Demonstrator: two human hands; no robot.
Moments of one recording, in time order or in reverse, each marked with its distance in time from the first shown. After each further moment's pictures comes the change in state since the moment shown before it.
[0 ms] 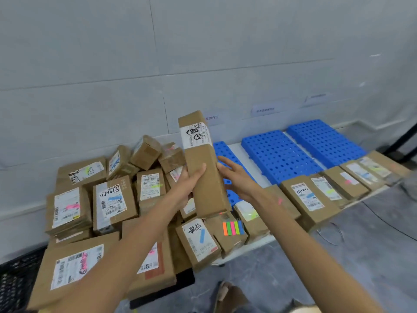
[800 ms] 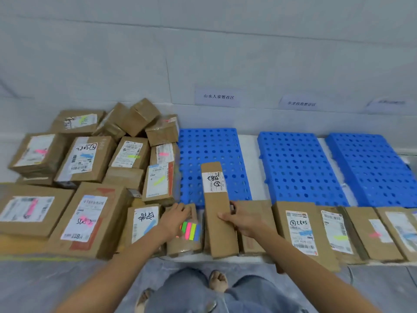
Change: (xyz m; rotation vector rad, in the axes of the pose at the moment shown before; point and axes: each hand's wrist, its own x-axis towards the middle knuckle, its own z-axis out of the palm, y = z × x) left_hand 0.094 -0.192 0.081 1.593 -0.079 -0.135; right_hand 0.091 0.163 -0.198 -0.188 -0.282 0.505
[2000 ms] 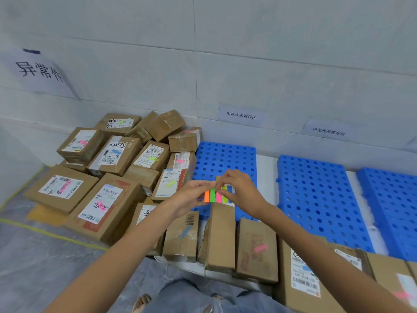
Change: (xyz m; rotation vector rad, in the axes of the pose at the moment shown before) left_hand -0.026 0.070 -0.123 -1.709 0.228 -0.105; right_hand -0.058 -0.125 -0.013 -1.086 0.072 -1.124
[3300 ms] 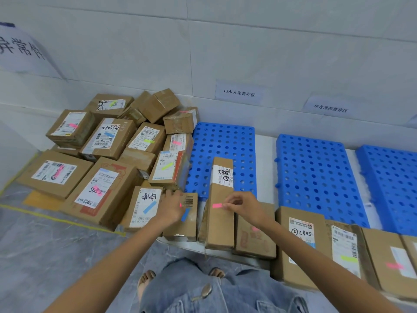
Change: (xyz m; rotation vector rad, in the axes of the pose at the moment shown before) left_hand 0.007 -0.112 -0.046 1.188 0.414 -0.081; right_hand -0.070 0.036 0.066 0.590 -0.102 0.449
